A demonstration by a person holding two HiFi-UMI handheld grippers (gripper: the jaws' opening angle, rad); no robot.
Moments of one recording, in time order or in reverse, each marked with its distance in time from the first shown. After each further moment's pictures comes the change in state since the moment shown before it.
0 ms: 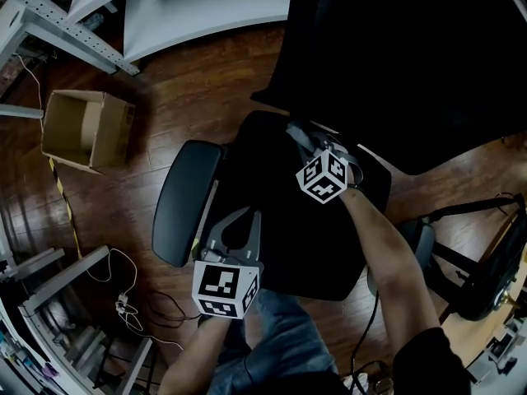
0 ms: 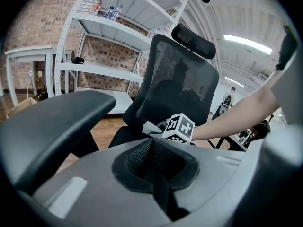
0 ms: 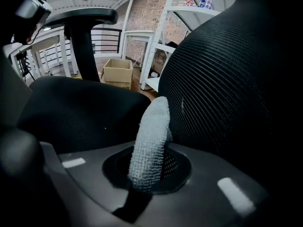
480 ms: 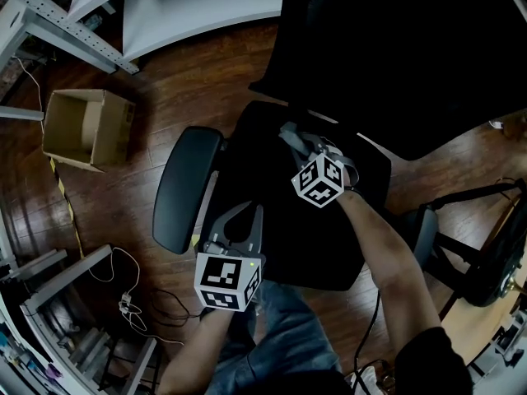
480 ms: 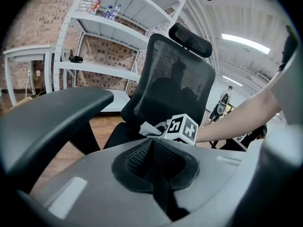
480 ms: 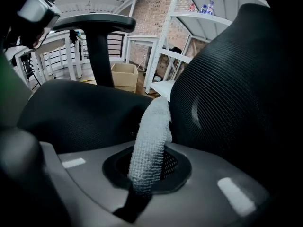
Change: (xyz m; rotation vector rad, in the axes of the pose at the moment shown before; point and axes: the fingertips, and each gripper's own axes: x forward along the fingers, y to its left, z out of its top) left arm -0.011 -0.006 -0.016 0.009 0.015 -0.024; right arm -0.019 0.043 0.008 -0.002 -0.043 0.023
